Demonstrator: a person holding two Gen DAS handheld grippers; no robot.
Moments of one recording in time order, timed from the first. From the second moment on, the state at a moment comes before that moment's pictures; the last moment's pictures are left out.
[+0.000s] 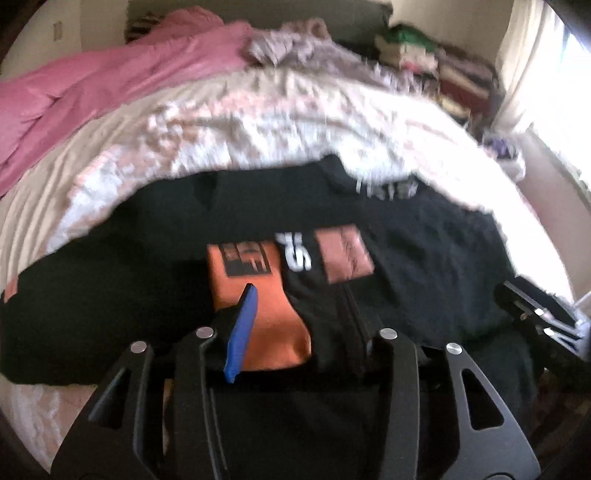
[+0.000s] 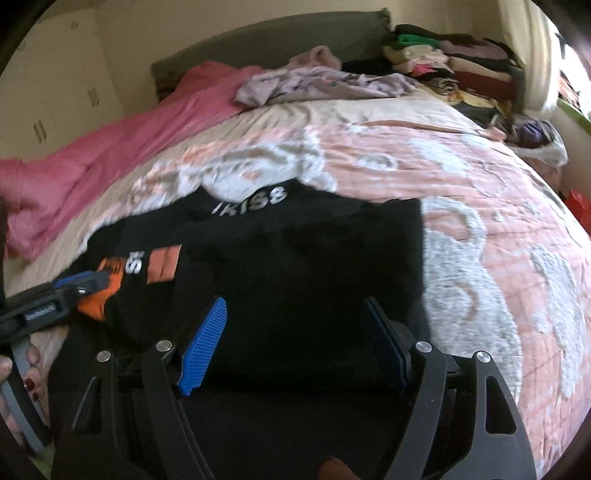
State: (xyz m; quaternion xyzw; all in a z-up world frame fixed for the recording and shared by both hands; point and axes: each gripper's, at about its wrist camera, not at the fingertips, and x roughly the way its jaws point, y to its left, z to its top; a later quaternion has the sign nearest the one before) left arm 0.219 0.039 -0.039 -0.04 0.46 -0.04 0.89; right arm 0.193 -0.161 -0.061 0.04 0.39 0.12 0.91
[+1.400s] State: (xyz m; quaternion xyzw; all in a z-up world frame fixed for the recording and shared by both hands) left arm 0.153 0.115 0.015 -0.08 0.39 0.04 0.91; right arm 0.165 -0.129 0.049 0.04 0.31 0.20 0.93
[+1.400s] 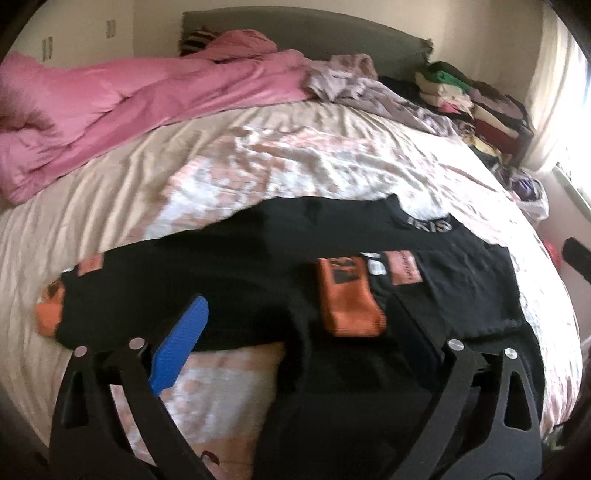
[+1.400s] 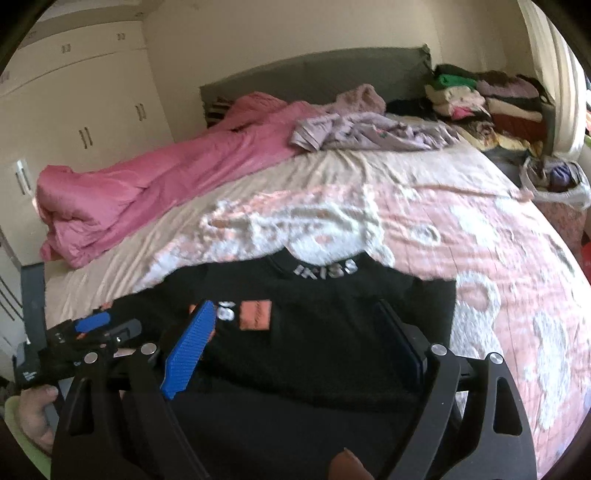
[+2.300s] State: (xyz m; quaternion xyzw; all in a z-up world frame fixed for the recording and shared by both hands) left arm 0.091 0.270 -0.006 -0.16 0.39 0.20 0.89; right arm 0.150 0.027 0.018 -0.05 0.33 0.35 0.87
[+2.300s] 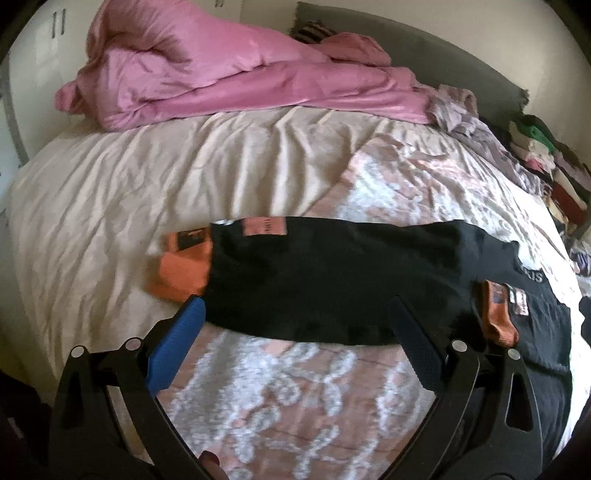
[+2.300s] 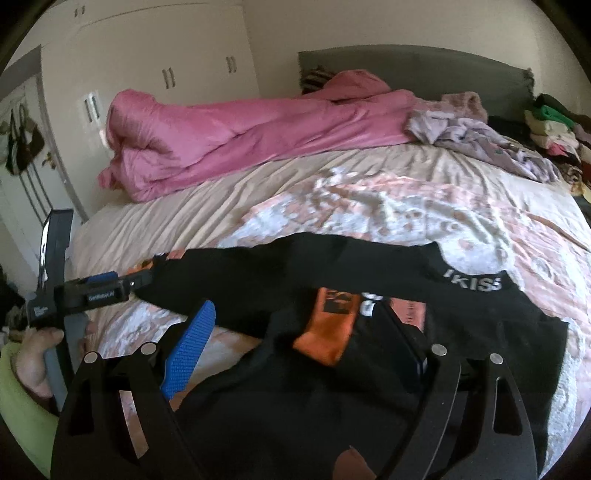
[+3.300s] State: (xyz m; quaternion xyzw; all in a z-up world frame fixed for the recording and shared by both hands) left arm 0.082 0.375 -0.067 -0.35 0.37 0.26 0.82; right arm 0.150 0.110 -0.033 -0.11 0.37 0.38 0.84
